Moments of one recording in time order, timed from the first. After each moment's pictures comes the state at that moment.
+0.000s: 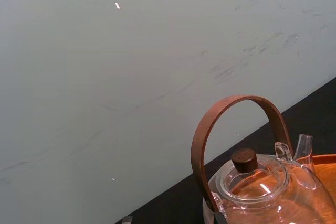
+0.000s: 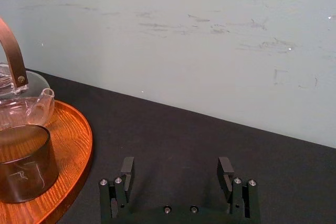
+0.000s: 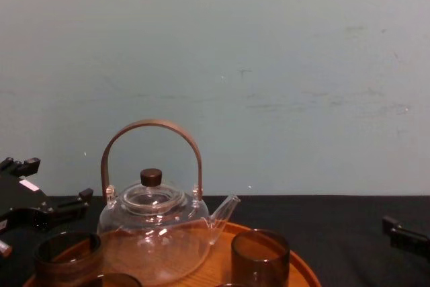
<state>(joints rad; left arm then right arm) -0.20 0.60 0.45 -1.41 -0.25 -0.12 0.03 0.11 0.38 -0.26 -1.36 0.28 -0.11 0.18</state>
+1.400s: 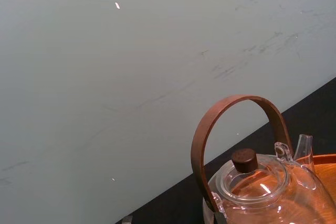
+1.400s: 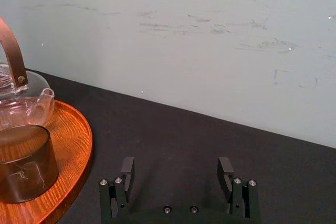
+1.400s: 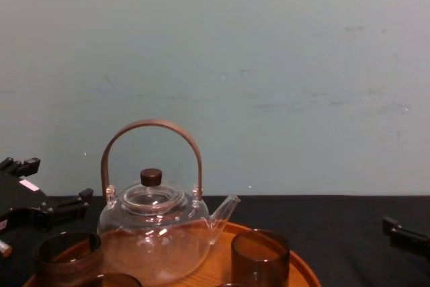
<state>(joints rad) -0.20 0.60 0.45 -1.41 -0.25 -0.12 0.03 0.11 0.38 -0.26 -1.36 0.28 -0.11 0.18</state>
